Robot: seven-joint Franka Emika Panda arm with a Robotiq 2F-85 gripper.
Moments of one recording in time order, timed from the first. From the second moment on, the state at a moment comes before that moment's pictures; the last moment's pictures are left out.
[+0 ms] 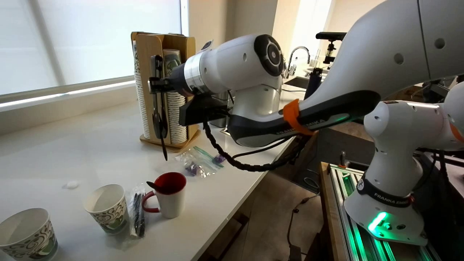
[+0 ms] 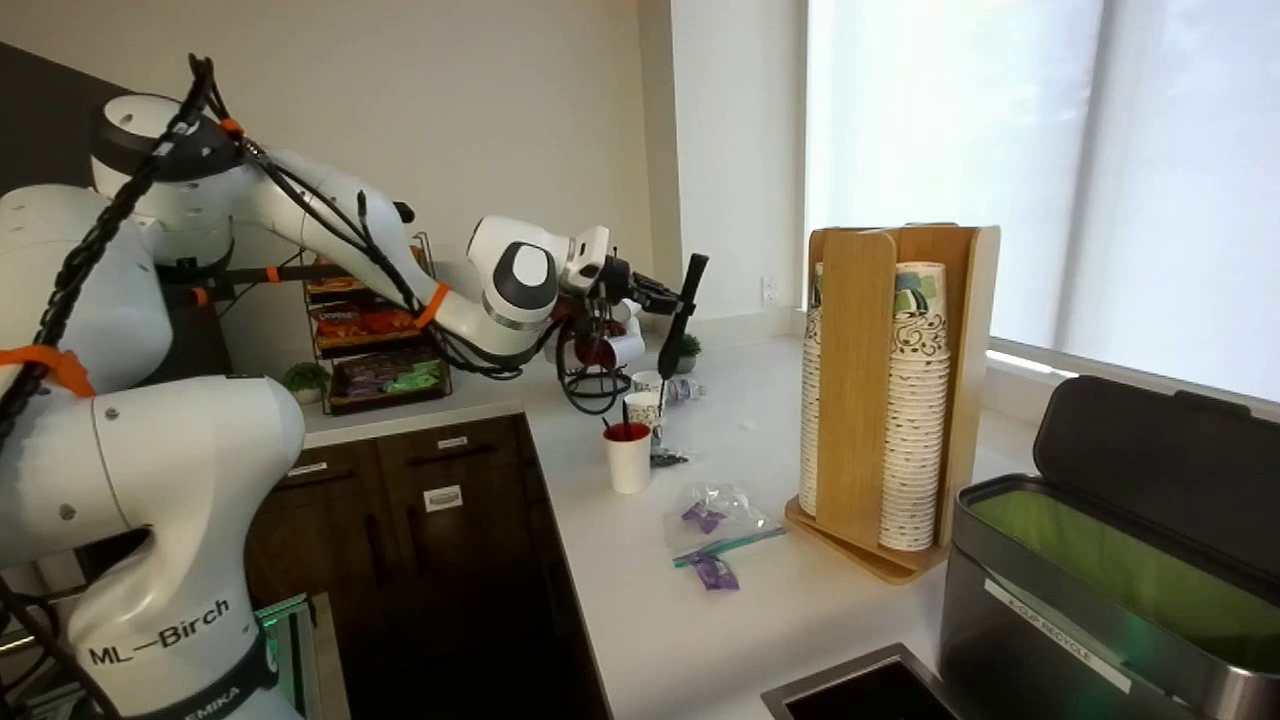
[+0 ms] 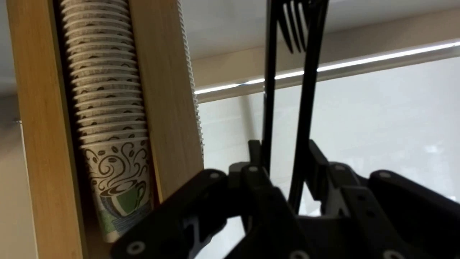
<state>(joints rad) 1.70 0.81 -1.55 -2.34 0.05 3.33 1.04</state>
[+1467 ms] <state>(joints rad) 1.32 0.49 -0.99 -2.21 0.30 3.42 0.39</state>
